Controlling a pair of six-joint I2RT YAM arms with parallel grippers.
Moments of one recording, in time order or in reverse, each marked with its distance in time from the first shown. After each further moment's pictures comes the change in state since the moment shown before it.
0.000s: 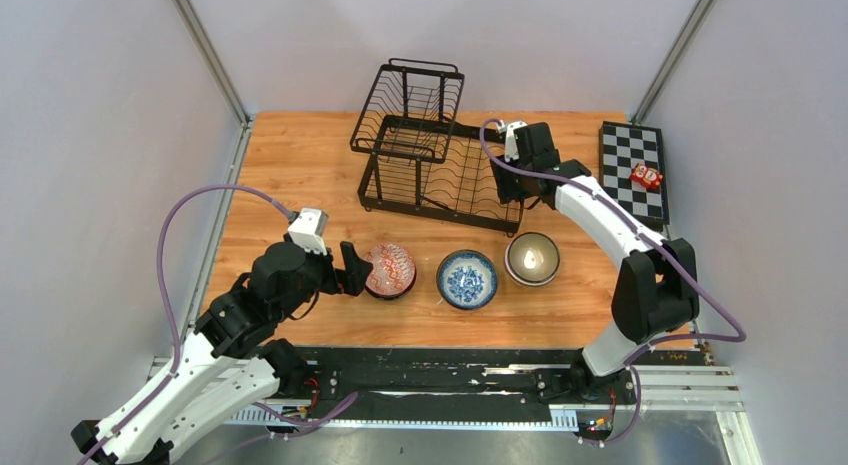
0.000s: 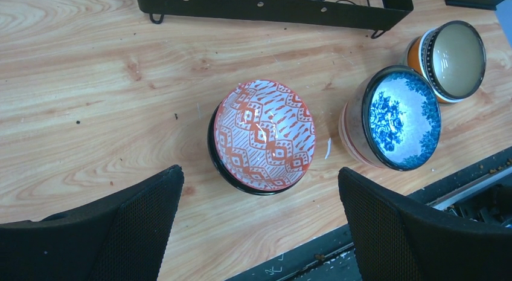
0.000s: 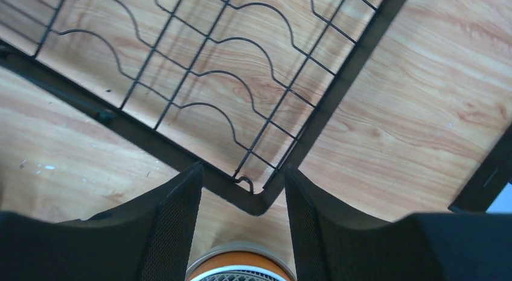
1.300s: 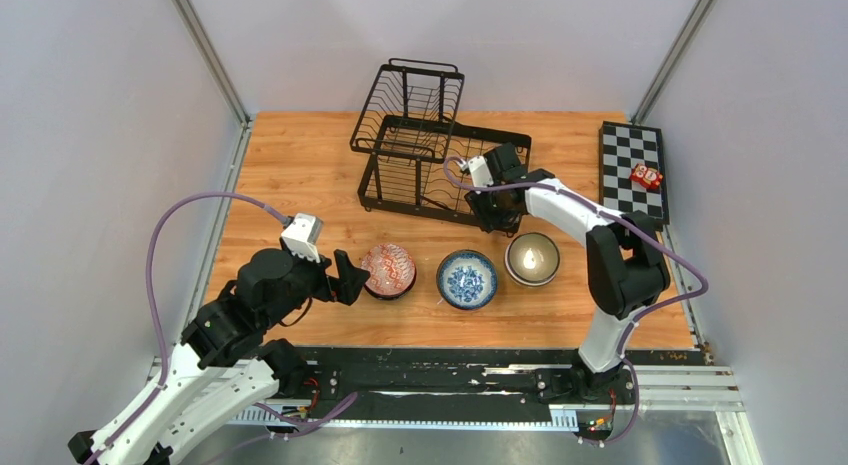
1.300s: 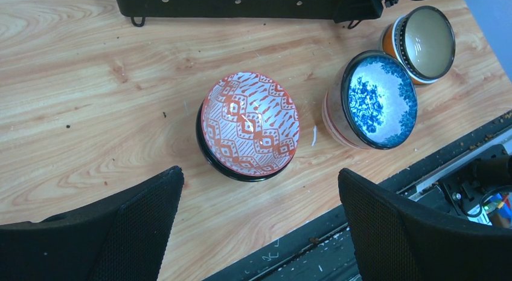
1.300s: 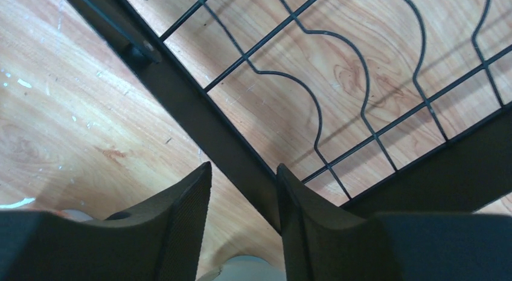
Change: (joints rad) left arm 0.000 -0.070 0.024 -0.061 0.072 0.035; right arm 0.082 0.167 -0.026 -0.032 -0.193 -0.228
